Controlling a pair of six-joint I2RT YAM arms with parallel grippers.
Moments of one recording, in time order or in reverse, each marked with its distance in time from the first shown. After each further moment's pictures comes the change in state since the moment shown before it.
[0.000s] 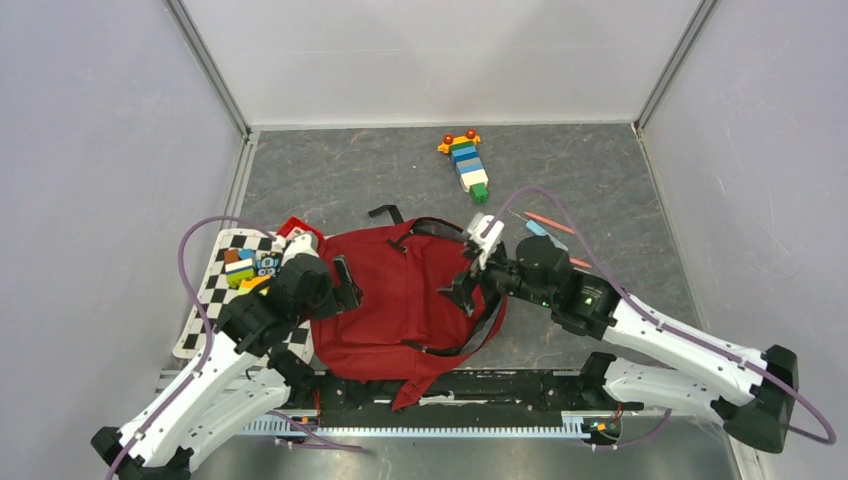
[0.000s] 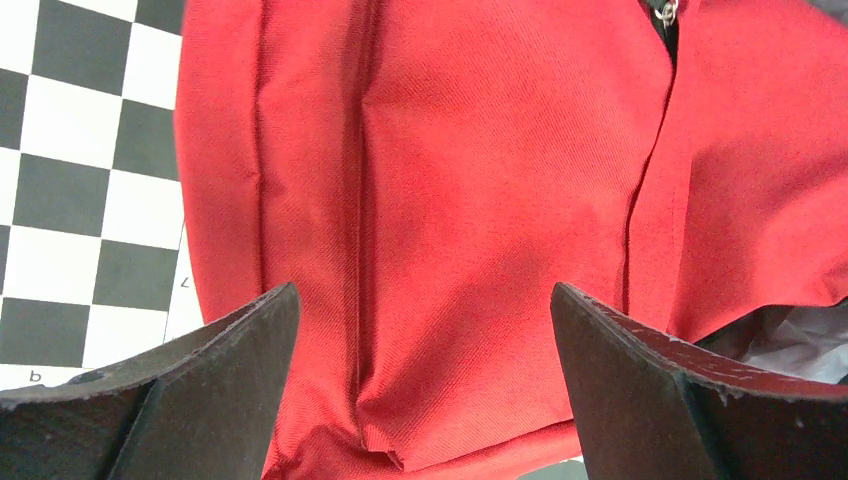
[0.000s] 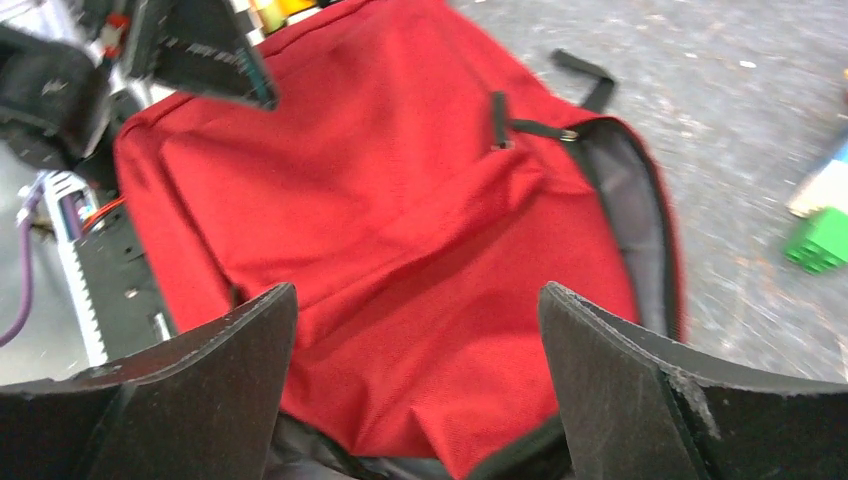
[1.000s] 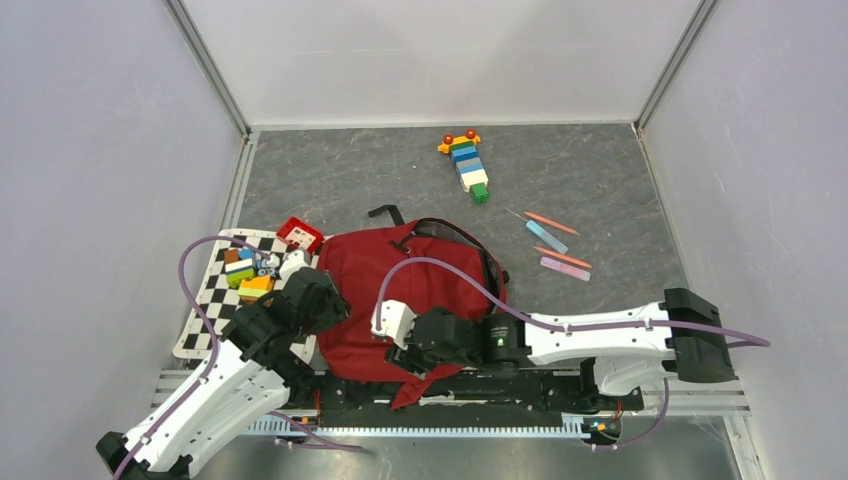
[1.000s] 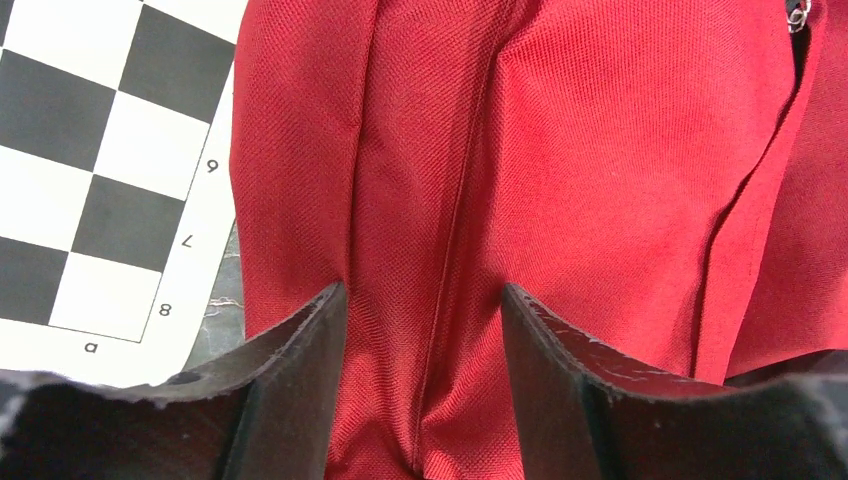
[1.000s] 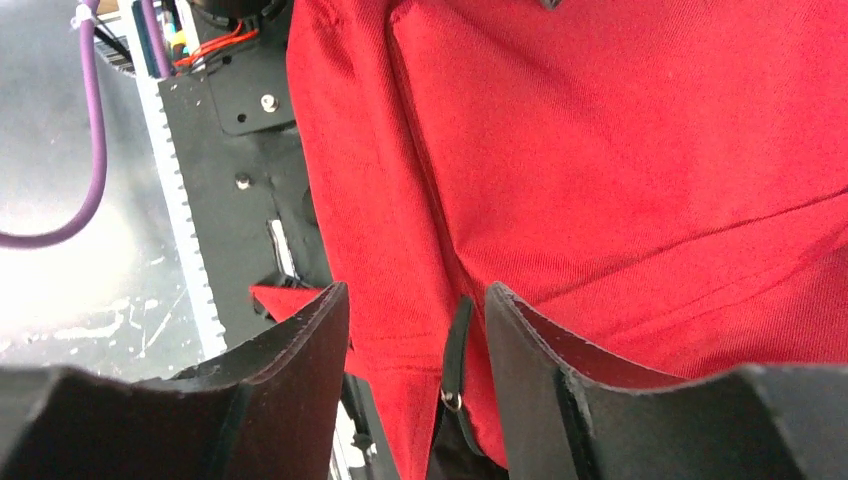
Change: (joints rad) left arm 0.003 -0.068 -0.130 -0.031 -0.039 -0.175; right arm 0.525 0.429 0.130 -0.010 0.240 0.033
